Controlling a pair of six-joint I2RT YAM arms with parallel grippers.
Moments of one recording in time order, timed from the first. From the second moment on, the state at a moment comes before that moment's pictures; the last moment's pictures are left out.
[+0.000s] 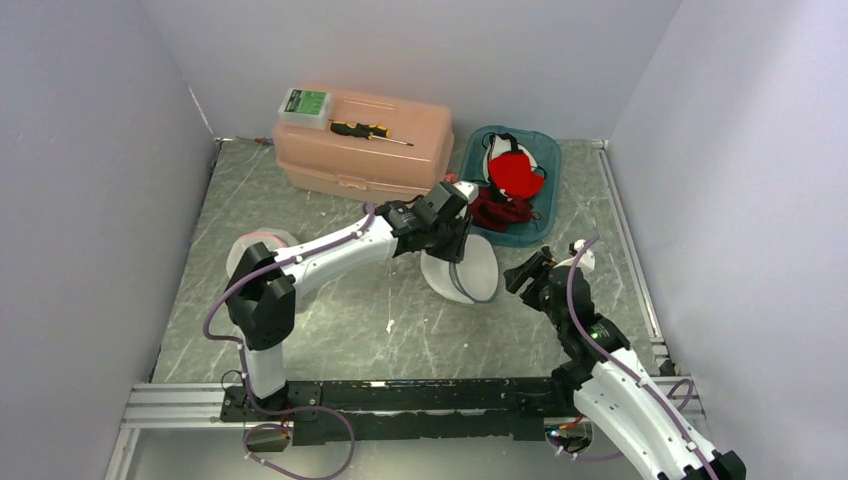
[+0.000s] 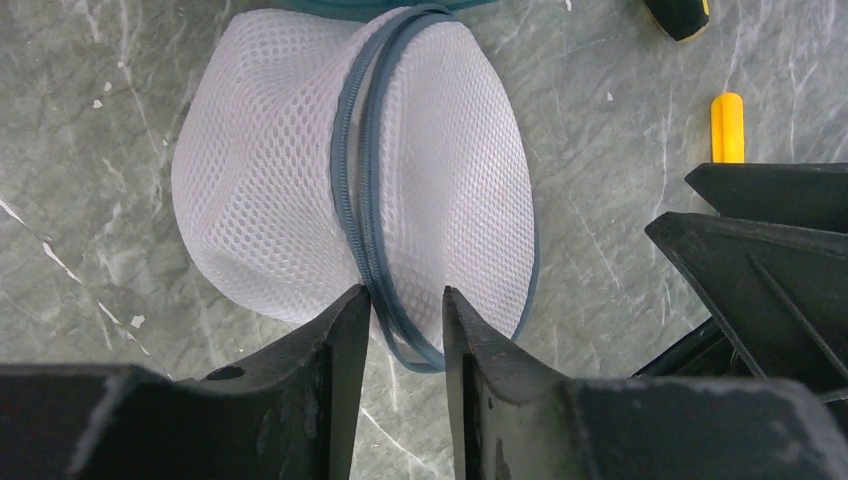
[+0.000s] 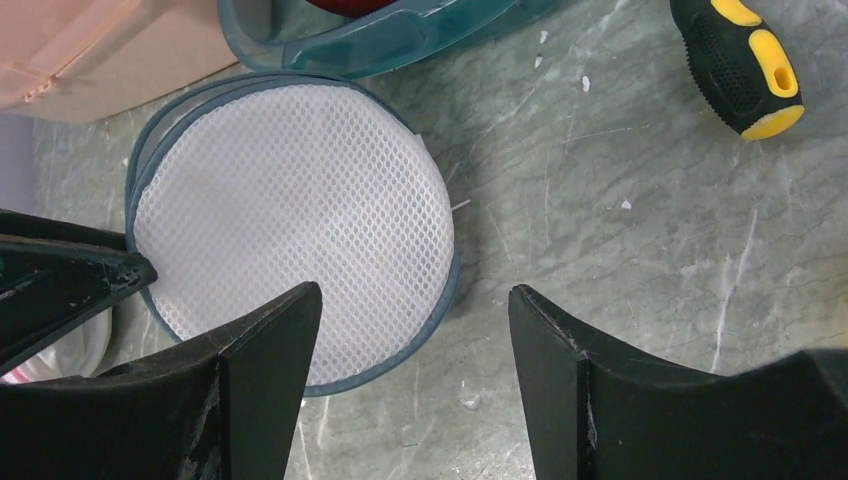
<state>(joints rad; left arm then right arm) -0.92 1.83 1.57 -0.58 -0.04 -0.47 0.40 0.55 0.36 -0.33 0.22 0.81</state>
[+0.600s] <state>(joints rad) -0.82 1.81 1.39 -0.50 -0.02 -0.51 0.37 0.67 0.33 -0.21 0.11 0.80</state>
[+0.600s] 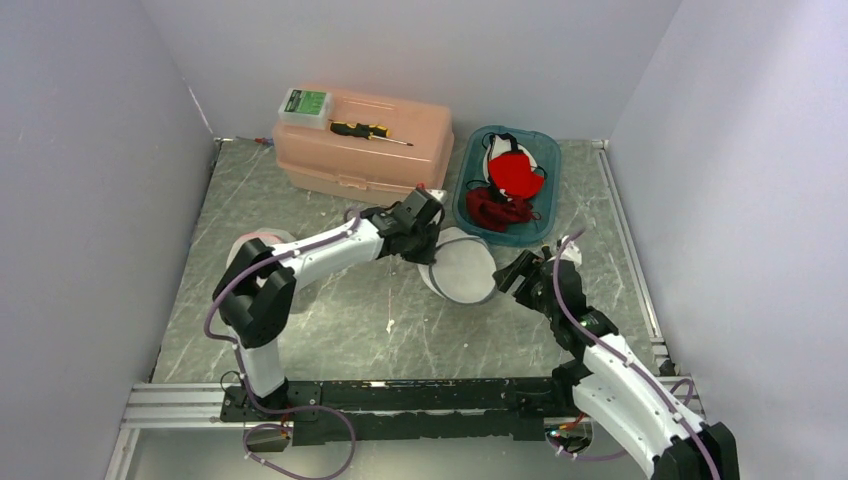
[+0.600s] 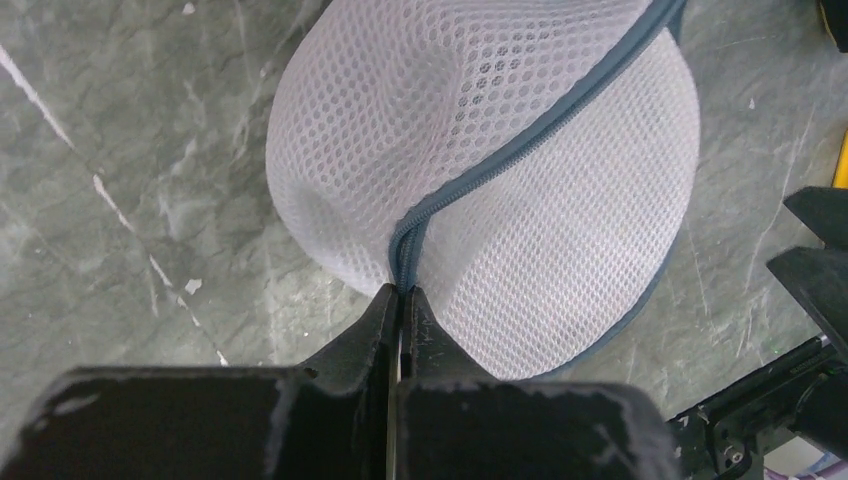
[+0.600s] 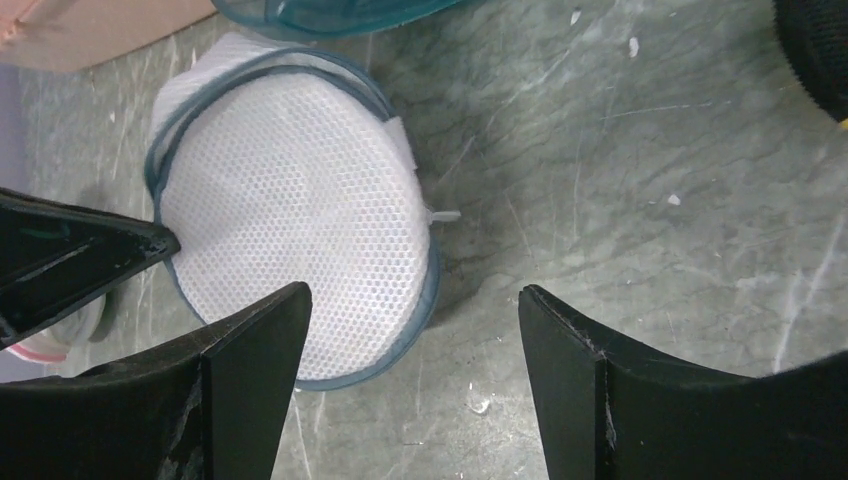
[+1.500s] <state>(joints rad) -0.61 1.63 1.00 -0.17 0.15 -0.72 0.32 1.12 0.22 0.48 -0.31 0.87</state>
